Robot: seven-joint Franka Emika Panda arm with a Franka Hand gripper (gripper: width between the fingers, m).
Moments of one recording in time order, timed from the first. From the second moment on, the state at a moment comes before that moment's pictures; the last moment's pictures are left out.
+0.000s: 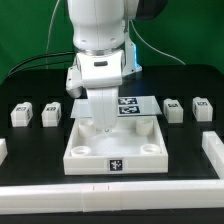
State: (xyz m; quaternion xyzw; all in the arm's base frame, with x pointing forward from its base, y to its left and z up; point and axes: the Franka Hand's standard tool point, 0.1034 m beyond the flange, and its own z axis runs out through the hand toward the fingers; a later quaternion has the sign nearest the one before) arm 0.419 -0.025 0.021 -0.70 -0.71 0.06 0.08
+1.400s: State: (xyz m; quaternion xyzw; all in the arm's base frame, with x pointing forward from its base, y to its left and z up) arm 0.416 -0.026 0.021 -0.70 -0.71 0.06 0.08
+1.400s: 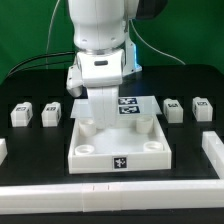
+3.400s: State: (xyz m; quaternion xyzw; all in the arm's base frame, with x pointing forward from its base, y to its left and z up) arm 0.479 0.043 0.022 -0.71 -0.70 0.03 0.07
